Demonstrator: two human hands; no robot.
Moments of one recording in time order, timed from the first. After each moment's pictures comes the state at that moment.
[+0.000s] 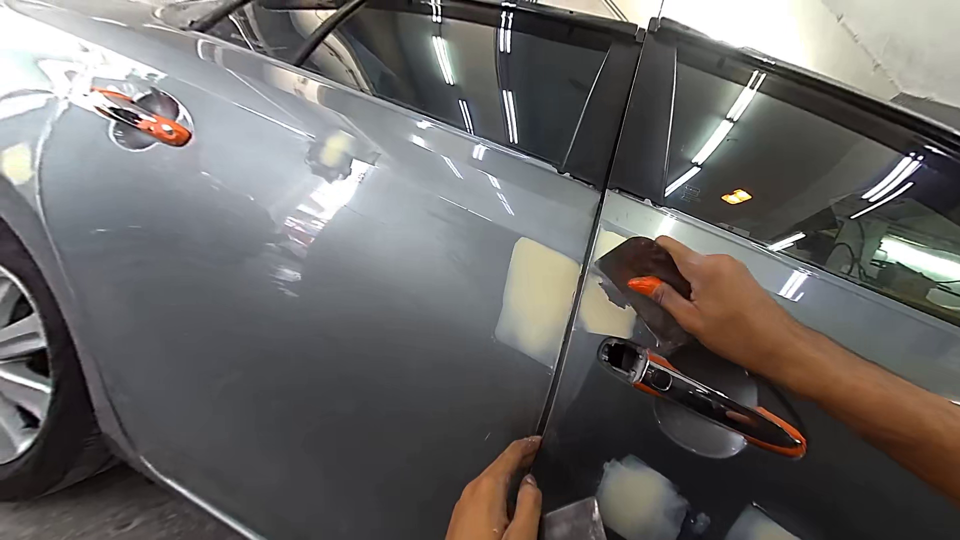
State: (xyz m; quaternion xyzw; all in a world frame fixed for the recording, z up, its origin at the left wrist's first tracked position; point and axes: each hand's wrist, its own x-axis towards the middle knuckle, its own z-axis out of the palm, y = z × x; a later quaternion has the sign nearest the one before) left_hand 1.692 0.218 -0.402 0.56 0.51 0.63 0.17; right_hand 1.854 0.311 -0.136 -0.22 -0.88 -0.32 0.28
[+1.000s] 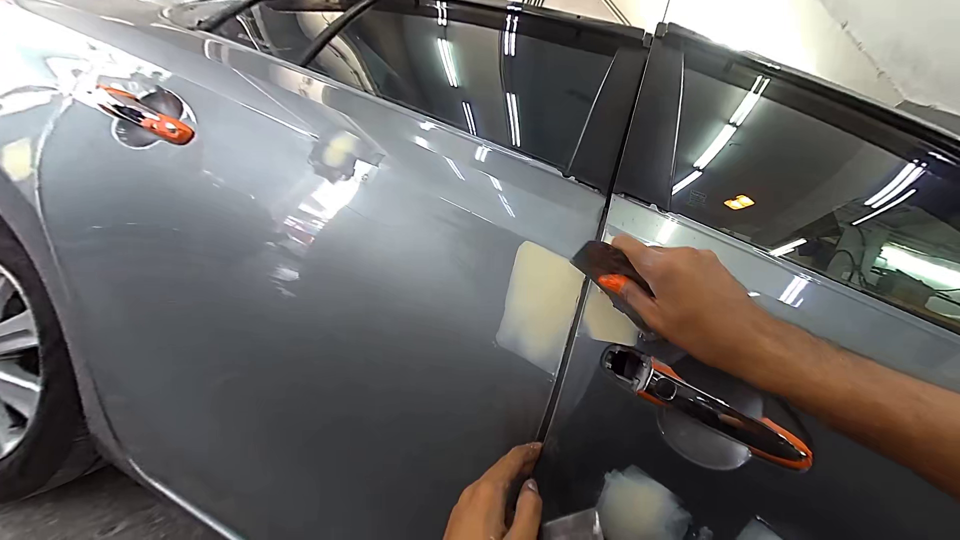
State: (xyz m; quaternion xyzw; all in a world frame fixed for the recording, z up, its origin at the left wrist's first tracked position) left_hand 1.690 0.219 -0.399 0.56 0.51 0.62 0.17; right_hand 1.818 0.295 -0.135 -0.20 -0.87 -0.38 0.23
